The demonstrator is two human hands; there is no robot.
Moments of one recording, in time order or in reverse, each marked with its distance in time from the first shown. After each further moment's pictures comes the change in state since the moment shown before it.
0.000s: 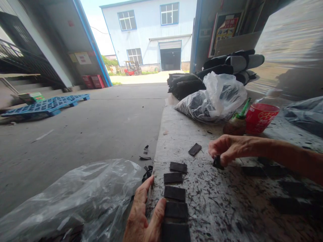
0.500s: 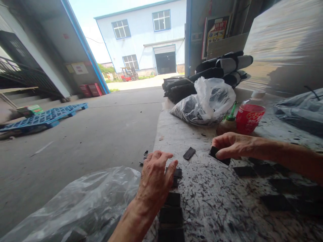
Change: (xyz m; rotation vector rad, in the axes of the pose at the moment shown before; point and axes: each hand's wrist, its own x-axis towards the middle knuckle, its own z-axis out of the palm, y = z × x) left_hand 0.072 0.081 0.014 0.548 -0.032 0.540; right_hand -0.031 -0.001 -0.003 0.150 0.161 0.017
